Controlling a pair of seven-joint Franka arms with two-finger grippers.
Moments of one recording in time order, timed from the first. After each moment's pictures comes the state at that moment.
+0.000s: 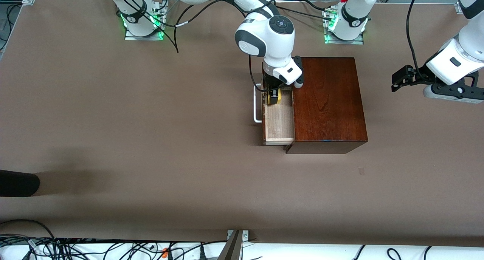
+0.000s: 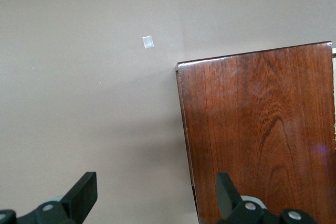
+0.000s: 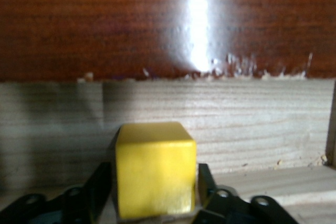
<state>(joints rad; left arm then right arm) -0.04 -0.01 -0.02 -1.71 -0.01 1.68 0.06 0.89 0.83 0.15 -1.14 -0.28 2.05 -0.45</state>
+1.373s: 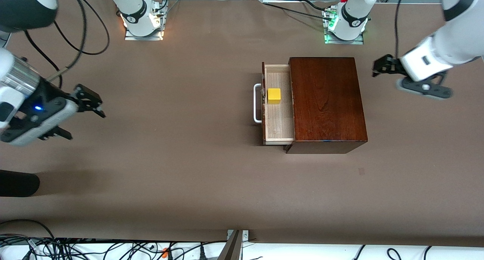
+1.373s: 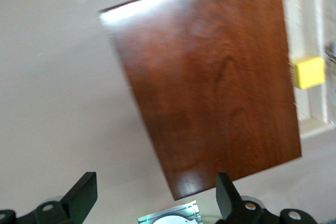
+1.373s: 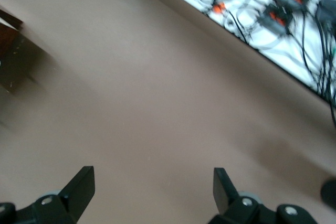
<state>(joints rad) -0.09 0.02 -0.08 -1.70 -0.08 1.51 0.18 0.11 0.38 0.07 -1.05 0.07 1.57 -0.40</state>
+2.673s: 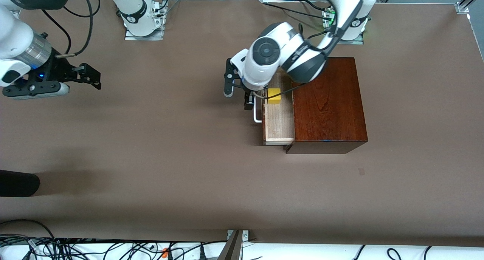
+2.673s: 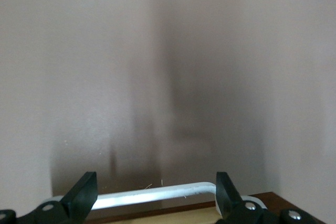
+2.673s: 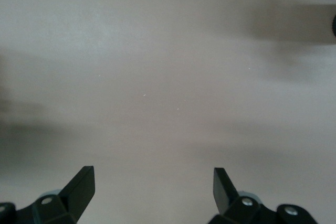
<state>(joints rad) -0.51 0.55 -0.30 -1.55 -0.01 2.04 0.88 0.11 0.01 0.01 -1.69 0.01 1.70 0.00</state>
